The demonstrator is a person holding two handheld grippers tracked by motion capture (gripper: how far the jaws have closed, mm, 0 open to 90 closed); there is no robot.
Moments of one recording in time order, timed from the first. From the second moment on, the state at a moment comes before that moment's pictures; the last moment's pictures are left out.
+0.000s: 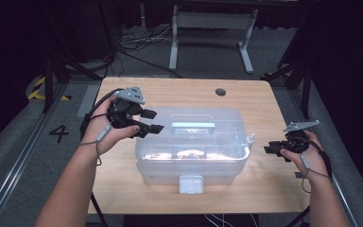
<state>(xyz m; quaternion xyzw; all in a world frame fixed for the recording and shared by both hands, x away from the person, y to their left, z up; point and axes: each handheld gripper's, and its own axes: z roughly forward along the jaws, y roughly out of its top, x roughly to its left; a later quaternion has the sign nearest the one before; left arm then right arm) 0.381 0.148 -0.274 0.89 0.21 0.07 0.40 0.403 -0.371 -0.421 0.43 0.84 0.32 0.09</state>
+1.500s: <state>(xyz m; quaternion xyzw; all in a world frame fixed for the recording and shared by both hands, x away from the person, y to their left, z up) 0.398 0.092 -0.295 0.92 0.17 0.09 0.35 0.390 -0.372 -0.415 0.43 0.83 0.34 0.09</state>
